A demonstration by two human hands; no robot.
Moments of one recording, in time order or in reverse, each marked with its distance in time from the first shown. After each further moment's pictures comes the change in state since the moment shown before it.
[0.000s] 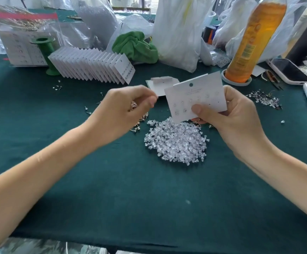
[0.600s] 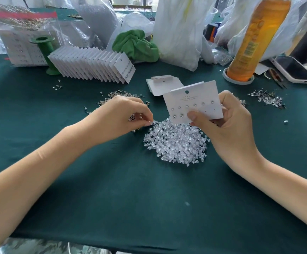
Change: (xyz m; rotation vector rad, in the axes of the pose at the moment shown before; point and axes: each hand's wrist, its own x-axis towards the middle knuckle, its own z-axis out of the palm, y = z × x) left_hand 0.005 -0.018 -0.002 0.183 -0.289 0.172; right_hand -0.009 0.021 0.006 -0.122 0.039 -0.157
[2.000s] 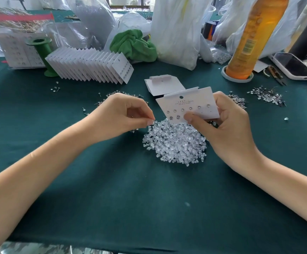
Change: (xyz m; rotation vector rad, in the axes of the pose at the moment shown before) left_hand 0.001 0.004 0.002 -0.465 0.010 -0.246; right_hand 0.001 0.005 -0.001 -0.100 -0.053 -0.052
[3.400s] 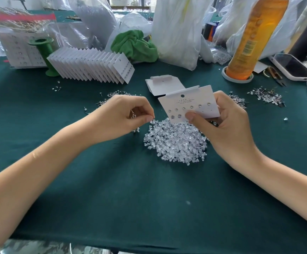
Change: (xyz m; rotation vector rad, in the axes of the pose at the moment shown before) left_hand -0.003 0.005 -0.002 0.308 0.010 0.107; right_hand 0.002 0.000 0.000 0.033 0.006 -0.018
